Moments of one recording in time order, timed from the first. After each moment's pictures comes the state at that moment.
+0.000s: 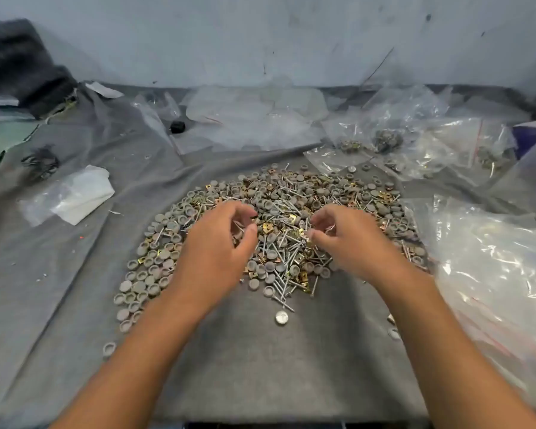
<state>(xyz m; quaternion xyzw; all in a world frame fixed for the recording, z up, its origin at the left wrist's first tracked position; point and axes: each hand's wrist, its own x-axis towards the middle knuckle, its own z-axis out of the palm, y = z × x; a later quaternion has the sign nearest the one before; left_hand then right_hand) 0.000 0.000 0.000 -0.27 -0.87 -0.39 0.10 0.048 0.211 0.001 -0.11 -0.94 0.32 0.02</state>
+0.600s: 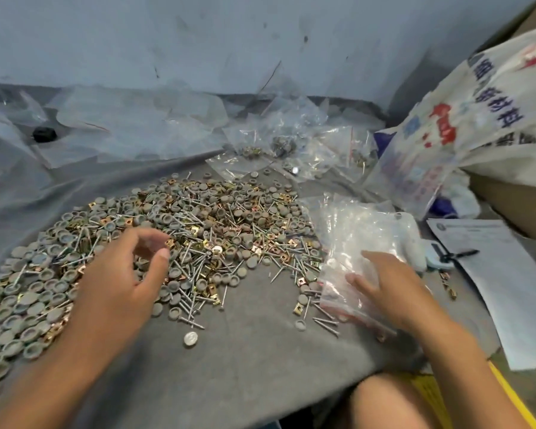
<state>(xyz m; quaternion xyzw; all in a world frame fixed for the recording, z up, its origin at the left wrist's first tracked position) 0.010 0.016 -0.009 -0.29 -0.84 -0.45 0.05 0.206 0.332 -0.020 -0.39 -0.91 0.15 -0.04</state>
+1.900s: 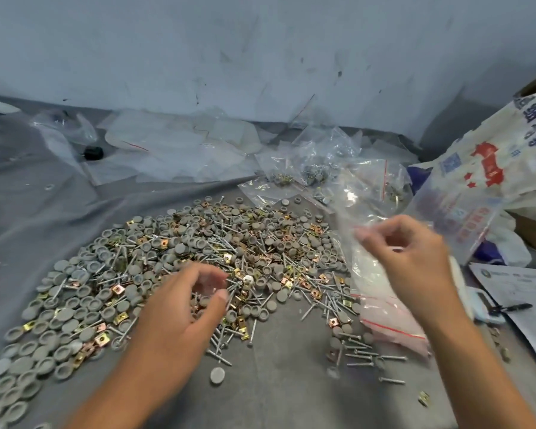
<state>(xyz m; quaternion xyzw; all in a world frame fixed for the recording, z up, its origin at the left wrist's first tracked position) 0.021 0.027 -0.007 -0.30 -0.84 -0.46 -0.05 0.127 0.295 0.047 -0.25 -0.83 0.38 0.32</state>
